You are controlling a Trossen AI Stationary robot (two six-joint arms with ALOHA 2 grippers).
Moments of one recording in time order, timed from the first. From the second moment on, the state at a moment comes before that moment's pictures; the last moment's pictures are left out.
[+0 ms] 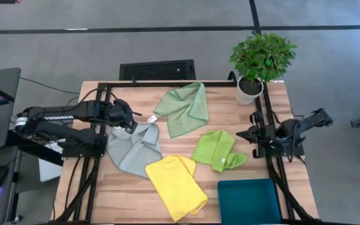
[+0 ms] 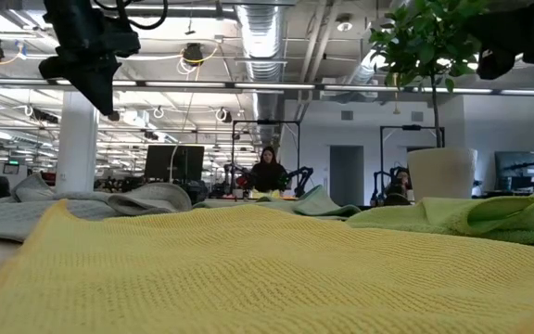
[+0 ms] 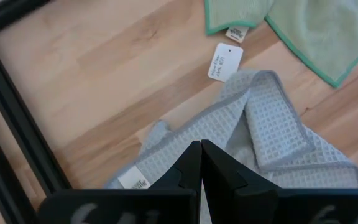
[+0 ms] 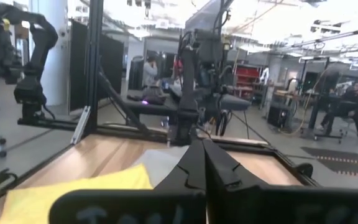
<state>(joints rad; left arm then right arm) 0.14 1.02 0.92 -1.13 -0.35 -0.81 0.42 0.02 0.12 0.04 0.35 -0.22</state>
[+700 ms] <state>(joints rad) 0.15 1.02 0.91 -1.15 -0.26 -0.96 0.42 0.18 0.27 -0.13 0.45 -0.16</state>
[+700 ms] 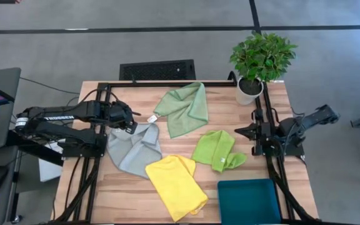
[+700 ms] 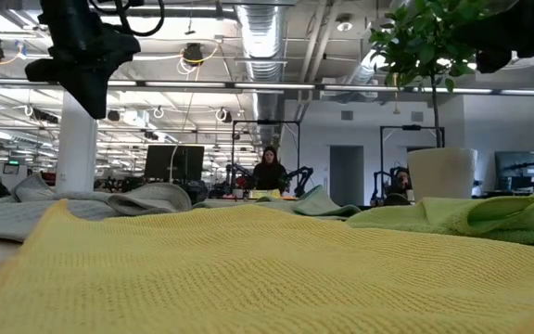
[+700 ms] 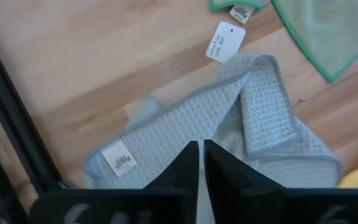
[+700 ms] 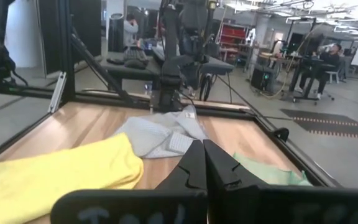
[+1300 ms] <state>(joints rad) 0.30 1.11 0.91 -1.32 -0.17 -1.03 0.42 0.41 0.37 -0.13 0.45 -0.09</state>
